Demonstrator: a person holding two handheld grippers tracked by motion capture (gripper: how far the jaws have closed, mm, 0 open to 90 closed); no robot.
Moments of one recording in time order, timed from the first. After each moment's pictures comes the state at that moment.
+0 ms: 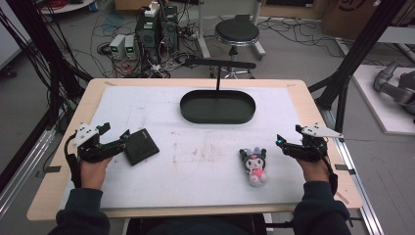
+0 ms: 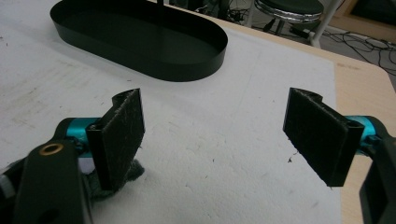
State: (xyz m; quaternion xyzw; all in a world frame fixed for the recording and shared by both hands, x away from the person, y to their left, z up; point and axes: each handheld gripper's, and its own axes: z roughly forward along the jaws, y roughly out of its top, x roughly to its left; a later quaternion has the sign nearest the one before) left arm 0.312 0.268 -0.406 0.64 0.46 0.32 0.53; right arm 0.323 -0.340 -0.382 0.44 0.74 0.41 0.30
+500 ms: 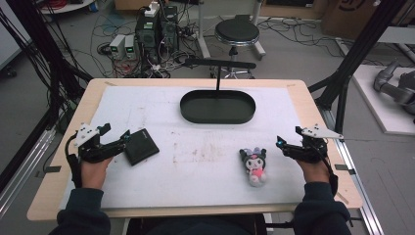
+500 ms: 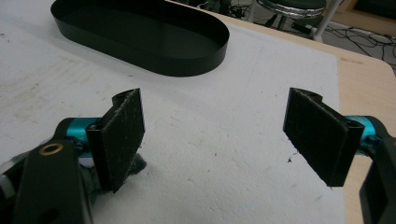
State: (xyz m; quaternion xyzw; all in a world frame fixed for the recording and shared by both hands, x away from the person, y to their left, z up) left arm 0.312 0.267 -0.408 0.64 0.47 0.32 0.52; right arm 0.320 -0.340 -0.384 0.44 0.74 0.41 0.30
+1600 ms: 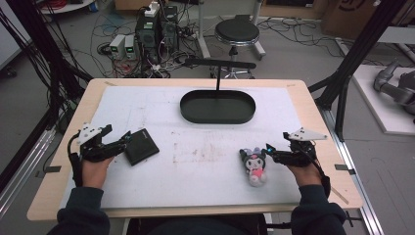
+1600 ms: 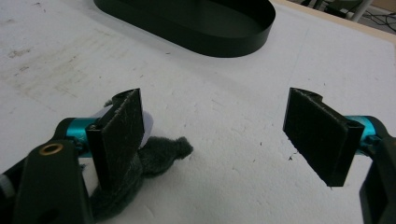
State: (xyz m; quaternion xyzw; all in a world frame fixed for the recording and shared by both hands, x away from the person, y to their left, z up) left arm 0.323 0.267 -0.418 0.66 0.49 0.30 0.49; right arm 0.317 -0.315 -0.393 0.42 0.78 0.39 0.26
